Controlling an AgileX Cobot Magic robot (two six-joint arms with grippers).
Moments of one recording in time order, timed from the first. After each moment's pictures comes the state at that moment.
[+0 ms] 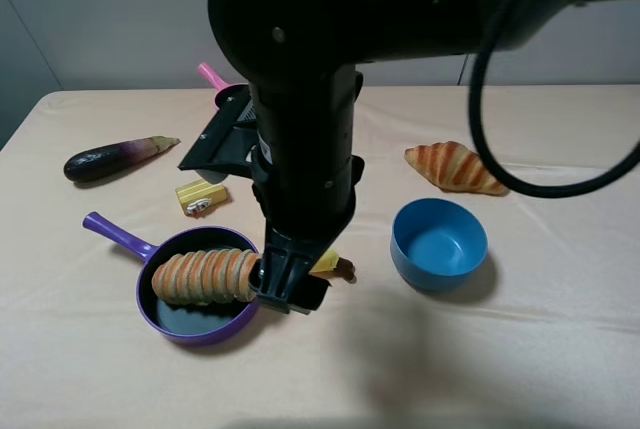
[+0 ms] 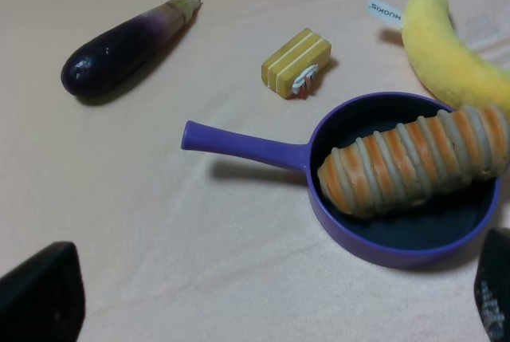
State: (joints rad) left arm -0.03 0.00 -0.50 -0.15 1.06 0.23; right arm 1.09 1.84 -1.34 -0.05 1.15 -0.16
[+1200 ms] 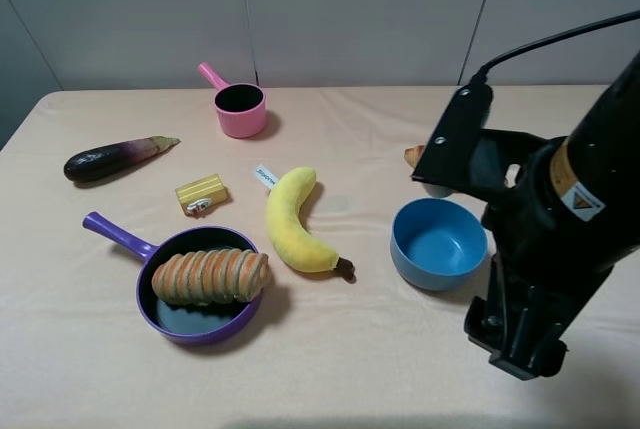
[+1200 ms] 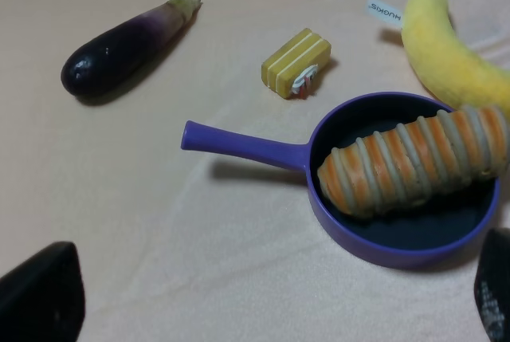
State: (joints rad) left arm -0.03 0.00 -0.50 -0.15 1.06 0.23; right arm 1.01 1.24 -0.80 -0.16 1.13 0.05
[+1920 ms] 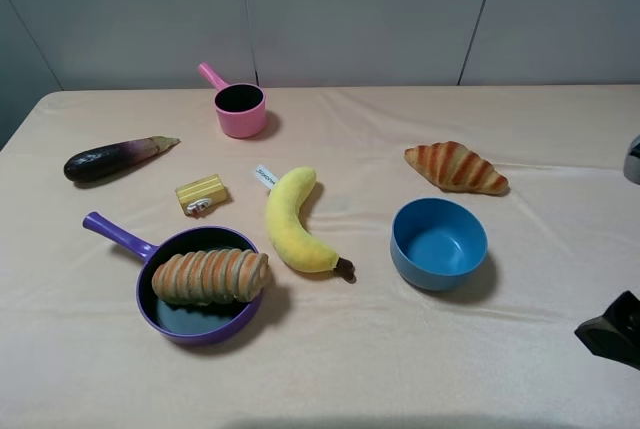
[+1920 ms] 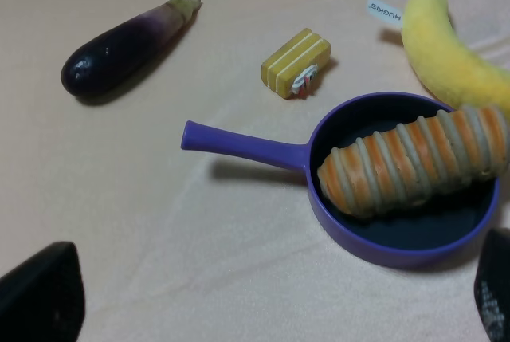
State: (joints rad) left arm -0.03 0.00 -0.50 -0.15 1.06 0.23; right arm 0.64 0.81 -0.56 -0.11 1.12 0.05
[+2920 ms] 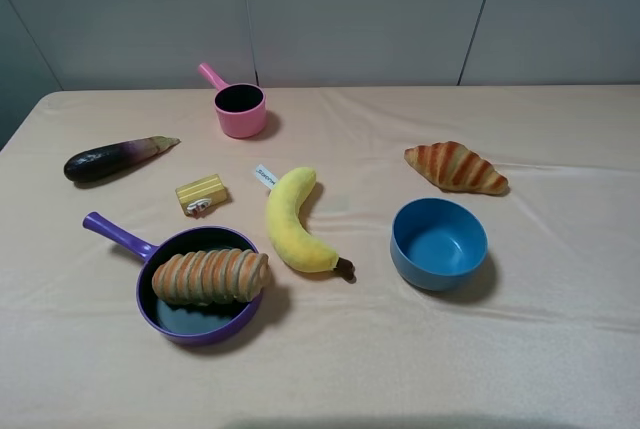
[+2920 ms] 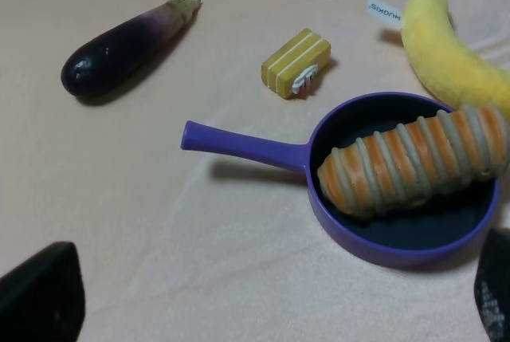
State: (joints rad) left arm -0.03 0.00 -0.50 -0.15 1.06 0.23; right arm 0.17 0.24 -0.54 -0.12 1.12 0.12
